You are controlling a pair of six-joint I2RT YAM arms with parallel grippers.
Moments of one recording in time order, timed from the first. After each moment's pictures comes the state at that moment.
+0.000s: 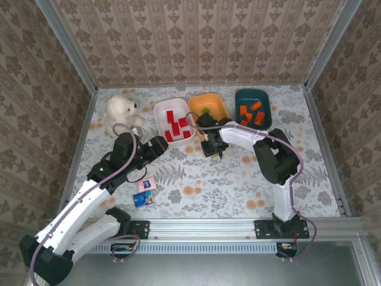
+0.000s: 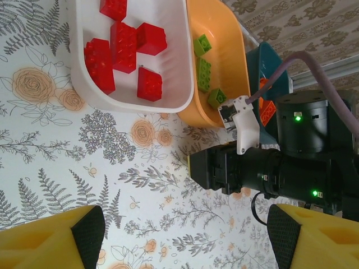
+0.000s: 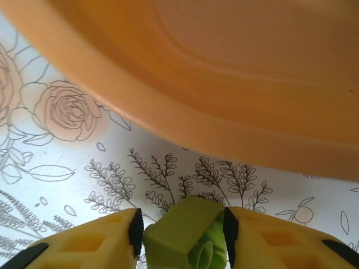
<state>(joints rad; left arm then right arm) -0.58 0.83 0.77 -0.52 0.07 -0.98 0.60 2.02 1.44 -0.76 0.10 0.22</state>
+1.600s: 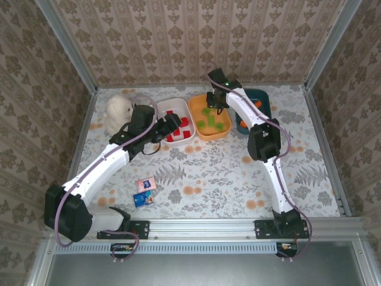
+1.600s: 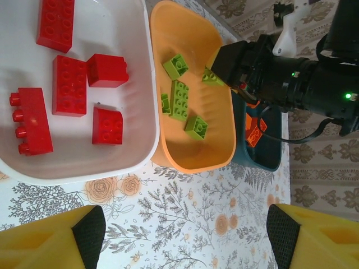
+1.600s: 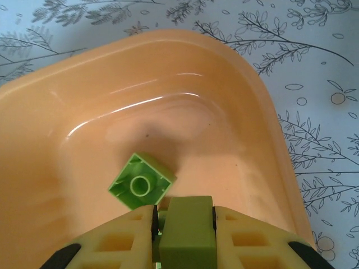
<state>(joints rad) -0.52 1.27 1.01 -0.33 0.17 -0.93 0.35 2.53 2.44 -0.98 0.08 0.42</state>
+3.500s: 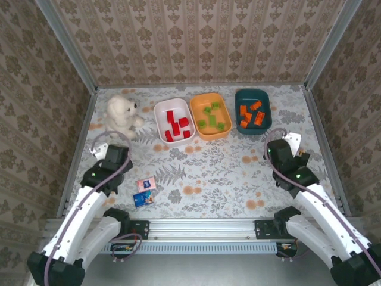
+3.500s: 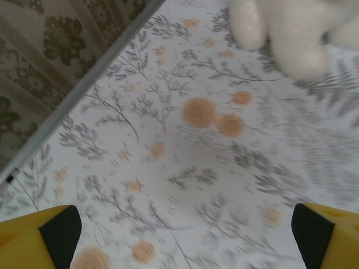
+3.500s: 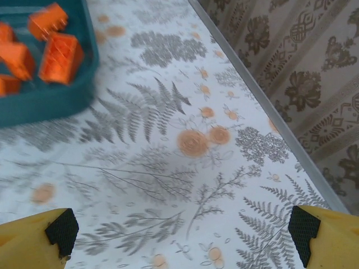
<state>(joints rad) -0.32 0.76 0.57 -0.78 -0.65 -0.55 0.33 0.80 0.52 -0.52 0.77 0.34</state>
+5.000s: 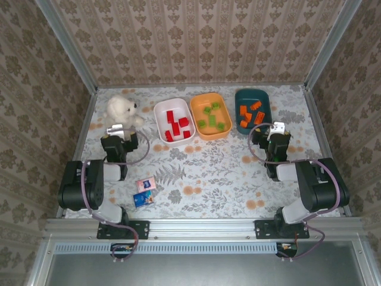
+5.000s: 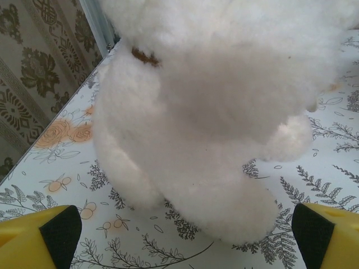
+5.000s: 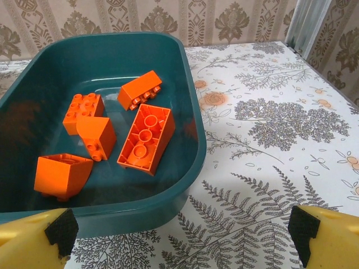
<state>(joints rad) -0.03 1.54 0.38 0.82 -0.17 0.03 0.06 1.53 0.38 0.82 0.28 0.08</state>
